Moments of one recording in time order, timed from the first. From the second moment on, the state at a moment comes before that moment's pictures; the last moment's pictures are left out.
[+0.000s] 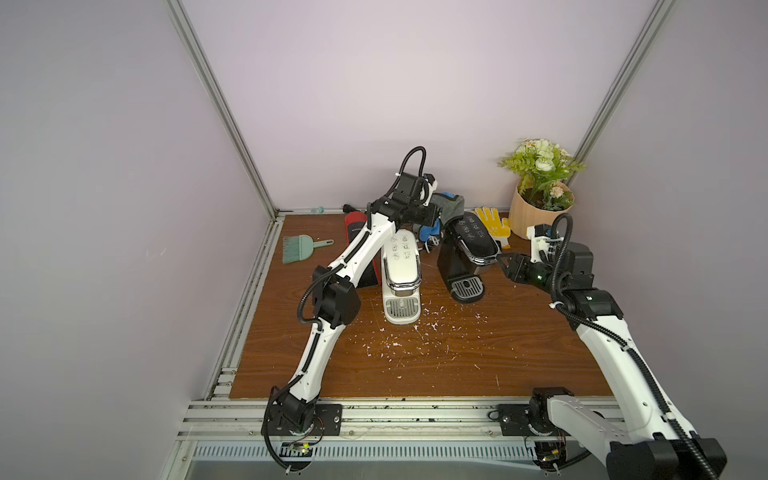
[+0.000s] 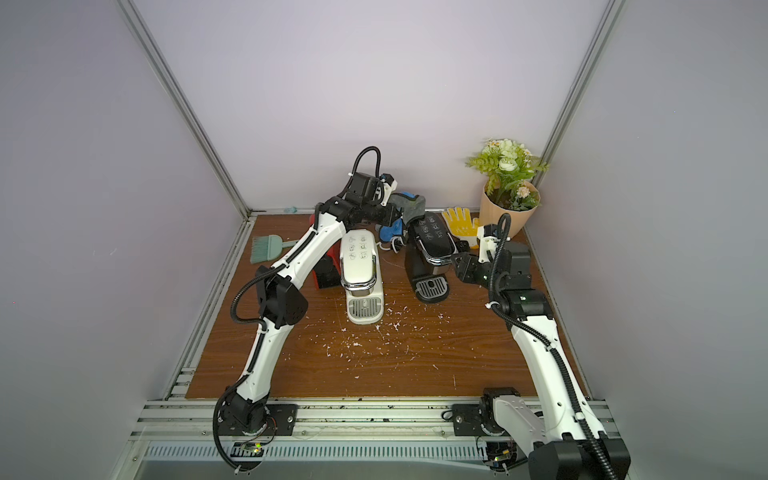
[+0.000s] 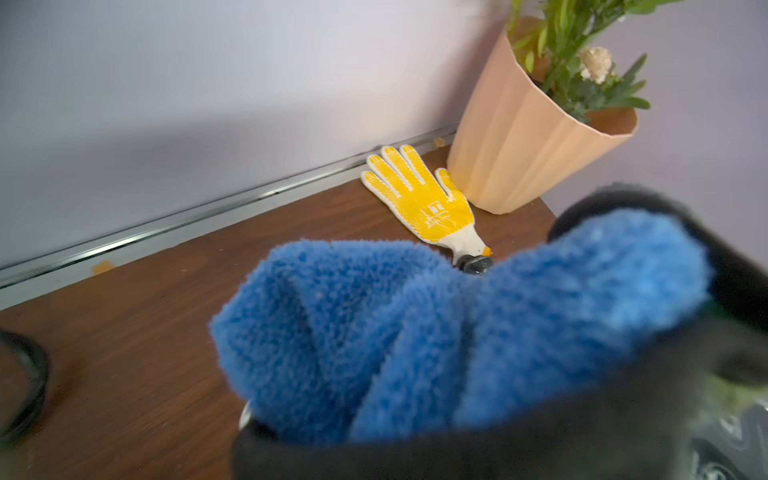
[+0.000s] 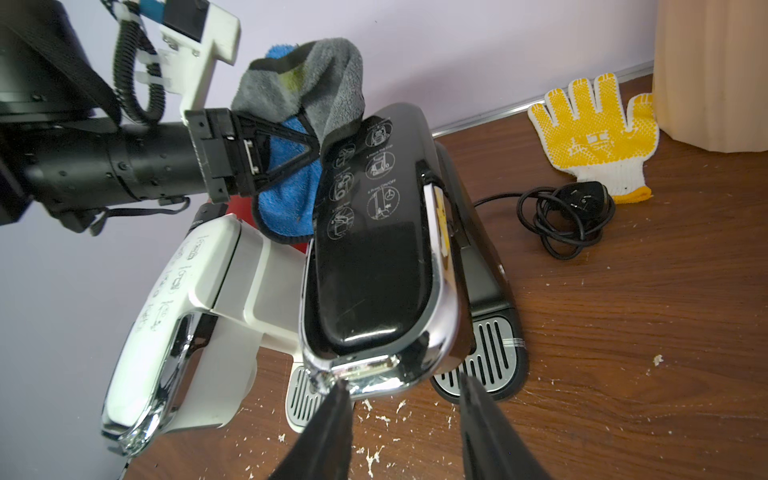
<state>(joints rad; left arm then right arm) -0.55 2.41 2.52 -0.75 0.30 -0.17 0.07 1.01 0.97 -0.46 -0.39 0.35</state>
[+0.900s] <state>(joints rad) -0.55 2.50 2.48 -0.70 0.41 -0.07 0.07 1.01 0.97 -0.48 -0.37 0.34</state>
